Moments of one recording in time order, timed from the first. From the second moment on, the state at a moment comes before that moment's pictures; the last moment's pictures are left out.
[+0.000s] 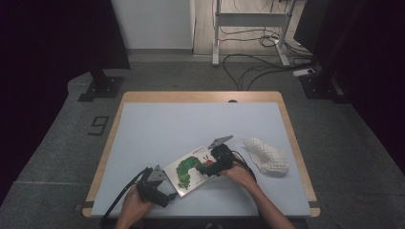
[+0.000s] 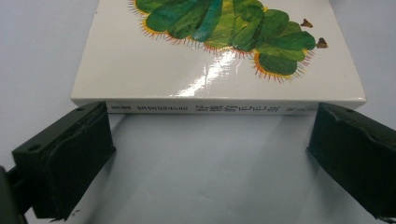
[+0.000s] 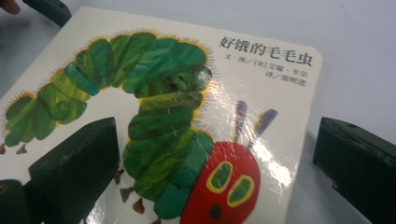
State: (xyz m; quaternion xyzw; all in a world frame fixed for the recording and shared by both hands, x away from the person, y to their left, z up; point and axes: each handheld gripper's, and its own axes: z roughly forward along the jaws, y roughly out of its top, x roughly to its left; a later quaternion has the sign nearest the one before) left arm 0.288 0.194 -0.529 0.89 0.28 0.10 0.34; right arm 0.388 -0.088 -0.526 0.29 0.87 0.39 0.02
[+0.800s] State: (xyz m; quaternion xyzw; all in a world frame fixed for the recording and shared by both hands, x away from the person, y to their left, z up) left arm 0.288 0.194 -0.529 0.89 0.28 0.10 0.34; right arm 0.378 -0.099 -0.500 0.32 0.83 0.47 0.01
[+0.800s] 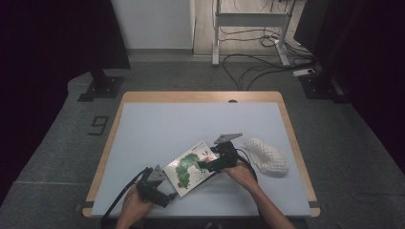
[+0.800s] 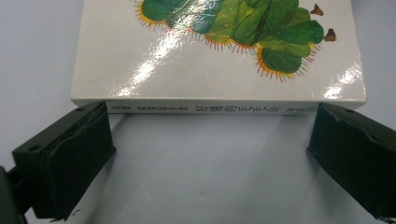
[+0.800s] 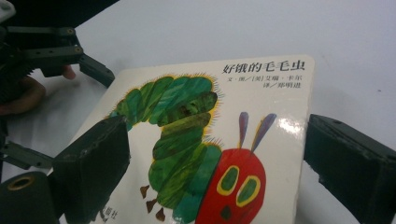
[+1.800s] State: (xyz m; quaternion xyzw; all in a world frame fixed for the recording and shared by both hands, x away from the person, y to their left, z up) left arm 0.287 0.194 -0.529 0.89 0.28 0.10 0.34; right arm 0.386 -0.107 -0.488 0.23 0.89 0.40 -0.02
